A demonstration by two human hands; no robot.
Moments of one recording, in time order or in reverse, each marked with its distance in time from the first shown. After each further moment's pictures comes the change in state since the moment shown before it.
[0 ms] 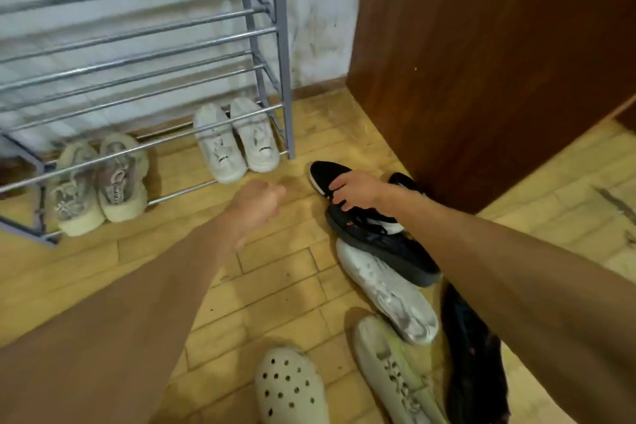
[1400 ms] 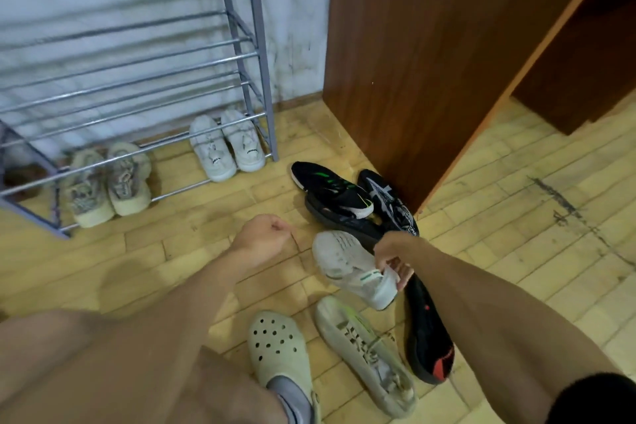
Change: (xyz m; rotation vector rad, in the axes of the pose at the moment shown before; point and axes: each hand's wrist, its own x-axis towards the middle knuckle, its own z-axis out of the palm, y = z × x) left_hand -0.094 -0.049 0.034 0.307 -0.087 0.235; right_hand -0.122 0.122 0.015 -0.123 -0.081 0.481
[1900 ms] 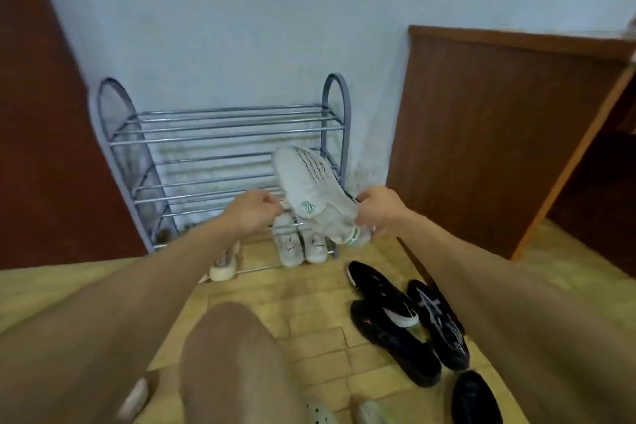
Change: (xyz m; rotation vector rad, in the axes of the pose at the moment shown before) left_hand -0.132 0.078 -0.198 0.003 0.429 0.163; right_hand -0.230 -0.174 -0.061 -0.052 0.511 -0.766
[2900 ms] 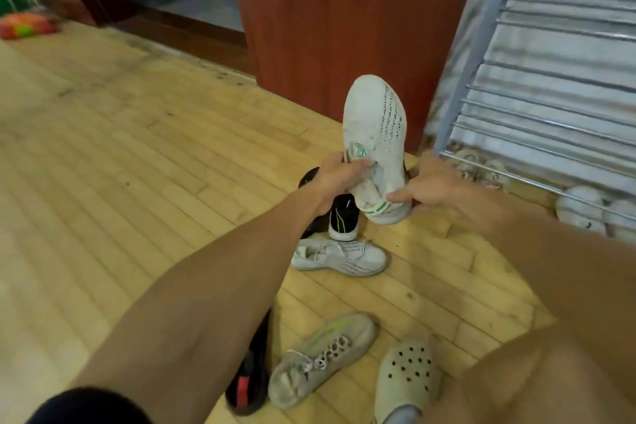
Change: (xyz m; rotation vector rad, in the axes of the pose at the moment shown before) left_hand -0.133 -0.329 -0.145 -0.790 0.491 -0.436; right_hand -0.044 -0.274 0.348 0.034 -0.666 -0.334
